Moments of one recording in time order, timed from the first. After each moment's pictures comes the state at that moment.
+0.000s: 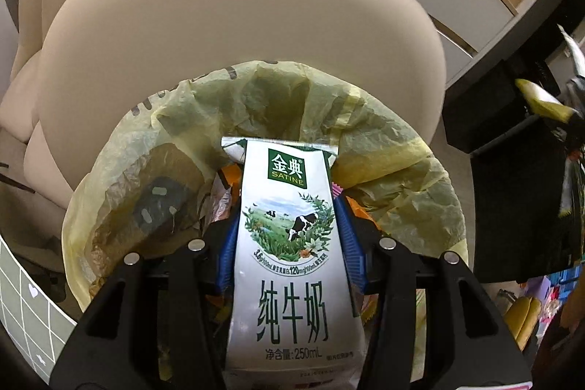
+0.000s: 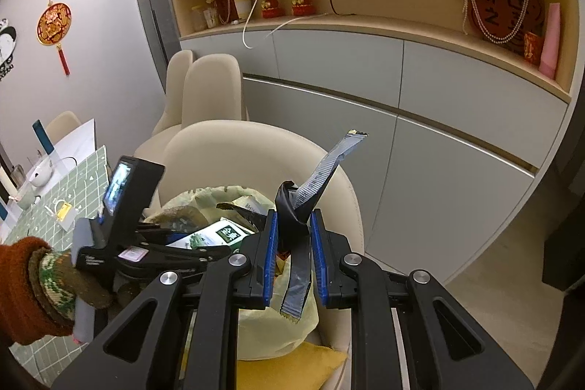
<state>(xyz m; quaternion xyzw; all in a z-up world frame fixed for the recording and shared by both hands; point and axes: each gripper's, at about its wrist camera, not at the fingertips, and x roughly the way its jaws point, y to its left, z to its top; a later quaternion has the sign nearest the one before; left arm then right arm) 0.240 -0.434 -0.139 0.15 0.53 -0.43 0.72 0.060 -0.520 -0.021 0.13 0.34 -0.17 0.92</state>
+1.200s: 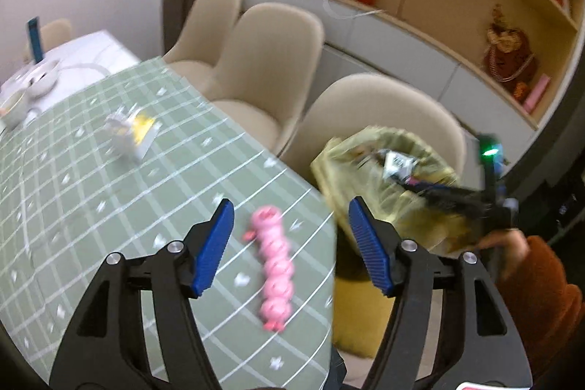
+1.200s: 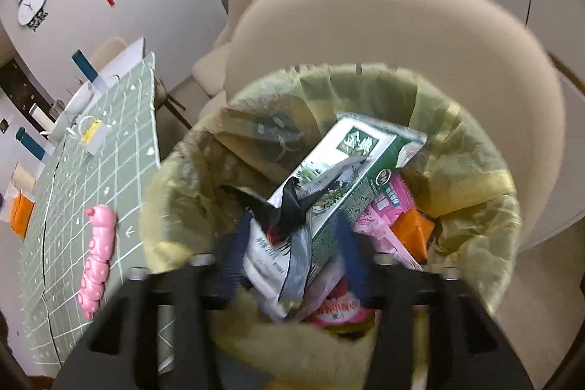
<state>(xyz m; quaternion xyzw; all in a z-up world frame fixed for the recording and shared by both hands) 0.146 -0.132 -0.015 0.01 0.40 -0.24 0.88 0.138 -0.438 -0.117 0.15 0.45 -0.02 0.88</state>
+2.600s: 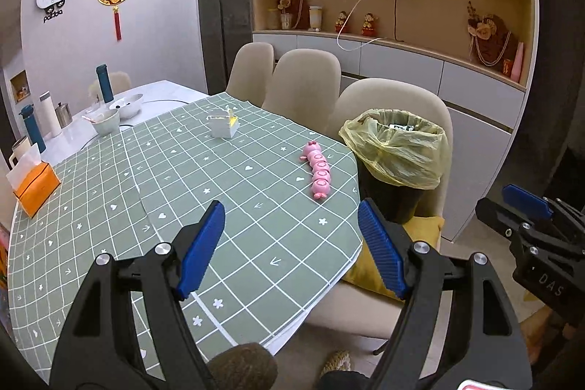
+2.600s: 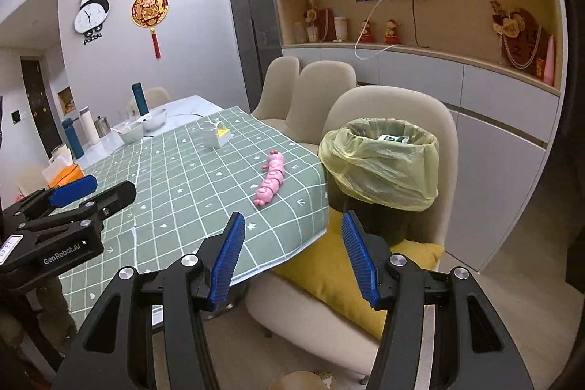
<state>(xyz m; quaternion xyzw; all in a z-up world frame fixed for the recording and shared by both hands) -0.107 -0.016 0.011 0.07 0.28 -0.18 0.94 -0.184 -0.177 0.005 0.09 0.27 -0.07 0.96</state>
